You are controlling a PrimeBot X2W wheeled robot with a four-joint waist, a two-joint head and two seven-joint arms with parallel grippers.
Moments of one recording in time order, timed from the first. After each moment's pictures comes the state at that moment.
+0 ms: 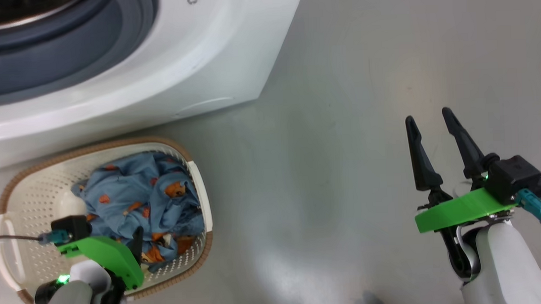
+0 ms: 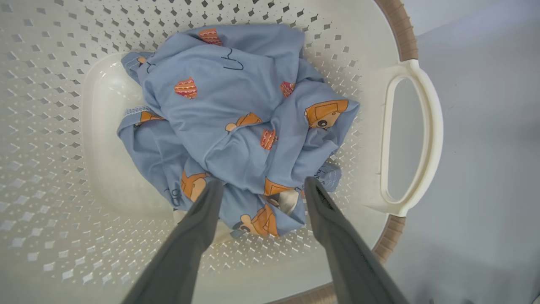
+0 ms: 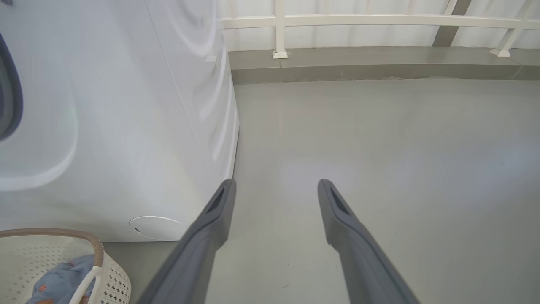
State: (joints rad) left arm -0.57 0.16 -0.28 1.03 -0.64 -0.13 0.07; right arm -0.32 -0.05 -0.03 0.16 0.13 0.13 -0.26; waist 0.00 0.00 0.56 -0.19
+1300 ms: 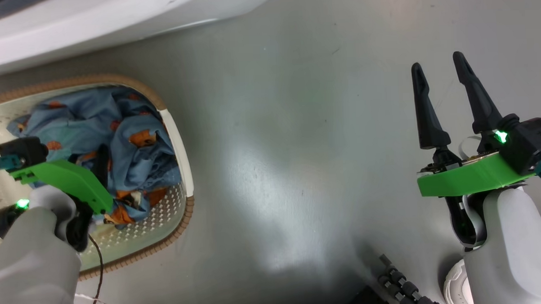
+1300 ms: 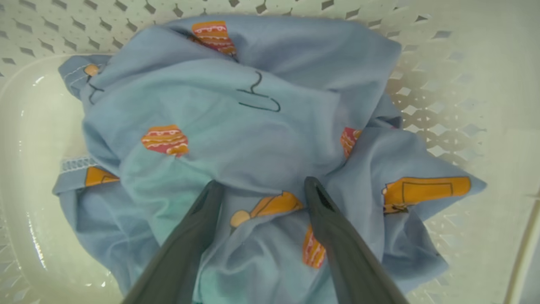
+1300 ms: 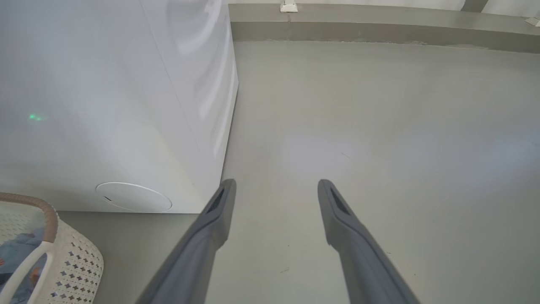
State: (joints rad) left arm -0.87 0.23 -0.47 1.13 -0.82 -0.13 -0.01; right arm -0.43 -0.05 -0.02 0.07 0.13 0.13 -0.26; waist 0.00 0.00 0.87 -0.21
